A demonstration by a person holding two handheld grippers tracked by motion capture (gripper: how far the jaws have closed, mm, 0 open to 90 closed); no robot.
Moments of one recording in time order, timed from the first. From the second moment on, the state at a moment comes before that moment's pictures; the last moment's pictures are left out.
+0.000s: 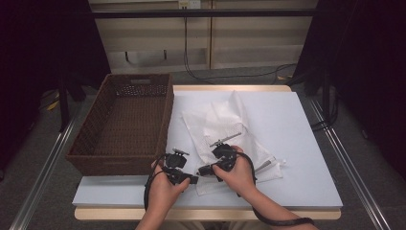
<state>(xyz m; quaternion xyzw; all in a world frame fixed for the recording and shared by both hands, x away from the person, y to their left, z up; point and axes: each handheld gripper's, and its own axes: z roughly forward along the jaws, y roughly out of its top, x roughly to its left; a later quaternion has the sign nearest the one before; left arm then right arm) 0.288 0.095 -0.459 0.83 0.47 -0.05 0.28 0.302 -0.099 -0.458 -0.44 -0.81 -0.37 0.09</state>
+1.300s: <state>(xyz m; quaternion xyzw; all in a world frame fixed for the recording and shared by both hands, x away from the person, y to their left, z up) 0.292 0.088 -0.449 0.81 0.46 -0.12 0.35 0.303 -0.115 -0.437 -0.43 -0.80 -0.40 0.09</state>
